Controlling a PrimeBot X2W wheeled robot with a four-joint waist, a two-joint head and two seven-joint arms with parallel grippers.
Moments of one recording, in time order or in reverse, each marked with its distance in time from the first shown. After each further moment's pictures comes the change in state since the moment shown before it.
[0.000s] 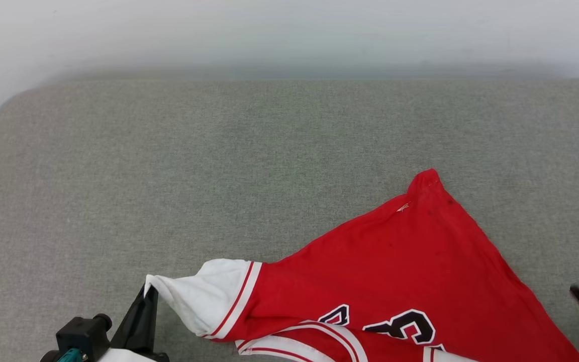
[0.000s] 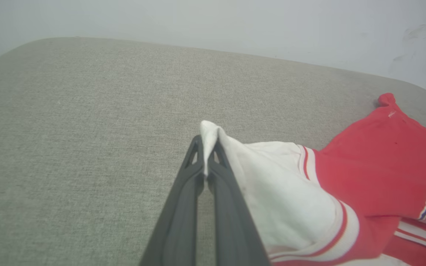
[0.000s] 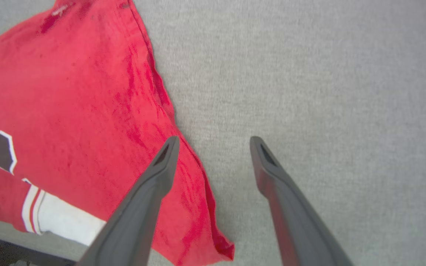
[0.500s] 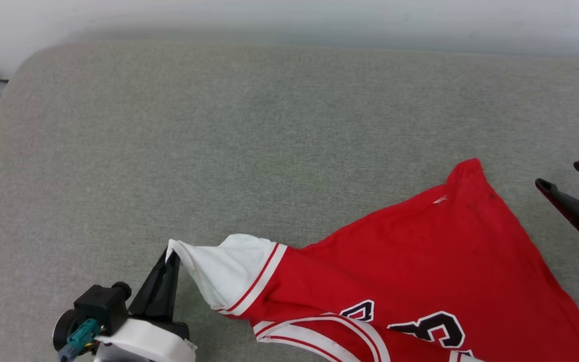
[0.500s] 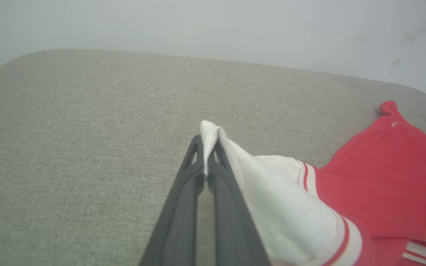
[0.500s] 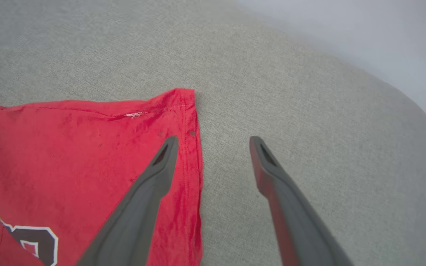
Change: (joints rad) left arm -0.098 -0.008 -0.051 -0.034 0.028 -0.011 0.005; right arm -0.504 -0.095 0.245 -0.063 -0.033 0.000 0.277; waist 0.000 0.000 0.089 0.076
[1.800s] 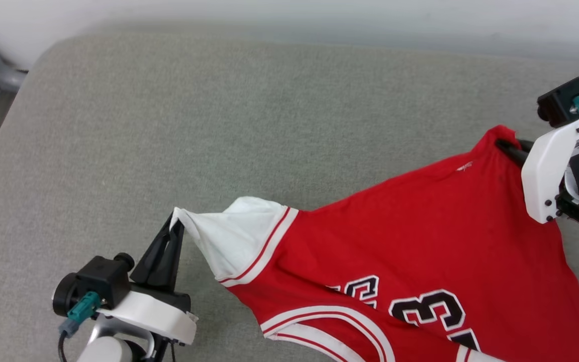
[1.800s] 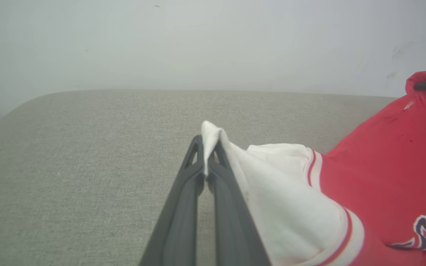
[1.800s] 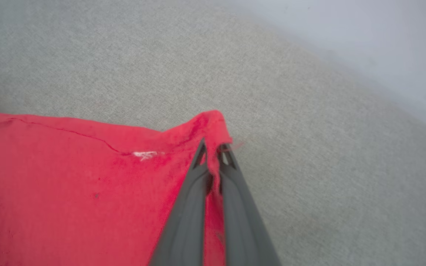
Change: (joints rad) left arm -0.117 0.006 -0.020 0.040 0.029 -0.036 -0.035; right arm -0.395 0.066 0.469 0.503 0.081 0.000 -0.335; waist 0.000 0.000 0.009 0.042
